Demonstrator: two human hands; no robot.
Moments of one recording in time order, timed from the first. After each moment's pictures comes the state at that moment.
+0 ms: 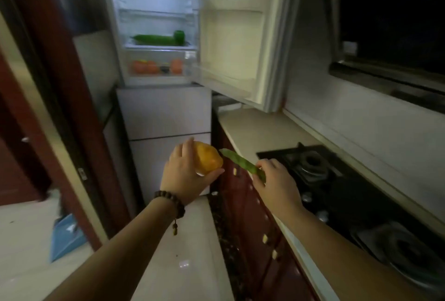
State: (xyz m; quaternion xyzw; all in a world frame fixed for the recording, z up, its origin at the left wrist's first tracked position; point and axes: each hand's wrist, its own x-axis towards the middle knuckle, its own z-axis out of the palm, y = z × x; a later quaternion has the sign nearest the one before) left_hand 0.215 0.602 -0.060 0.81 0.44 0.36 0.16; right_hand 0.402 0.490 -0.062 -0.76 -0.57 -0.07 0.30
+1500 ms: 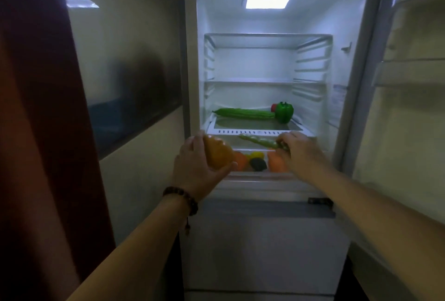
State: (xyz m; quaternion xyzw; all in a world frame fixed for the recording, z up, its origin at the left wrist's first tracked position) left_hand 0.178 1.324 0.080 0.74 0.50 0.44 0.05; right_hand 0.425 1.310 0.107 -0.61 -0.71 -0.16 0.32
